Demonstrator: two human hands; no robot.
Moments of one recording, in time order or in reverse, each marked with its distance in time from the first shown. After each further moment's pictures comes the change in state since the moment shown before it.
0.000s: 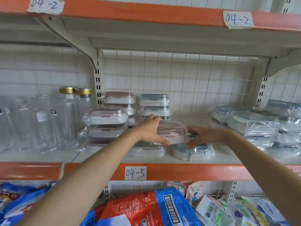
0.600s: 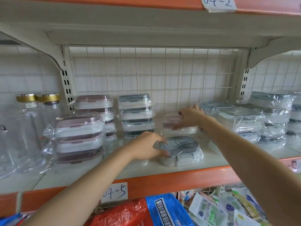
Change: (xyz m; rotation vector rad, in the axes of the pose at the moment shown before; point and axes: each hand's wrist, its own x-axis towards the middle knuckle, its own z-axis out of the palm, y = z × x) left_hand 0.023 0.018 0.035 -0.078 -0.053 0.240; right_hand 0.075 0.032 -0.047 -0.506 0.398 0.189
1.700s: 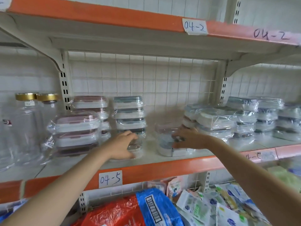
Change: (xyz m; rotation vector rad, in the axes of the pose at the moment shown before) left_hand -0.045 -0.028 -0.007 0.250 -0.037 -0.130; right_hand -0.108 0.004 0.015 0.057 -0.047 -0.249
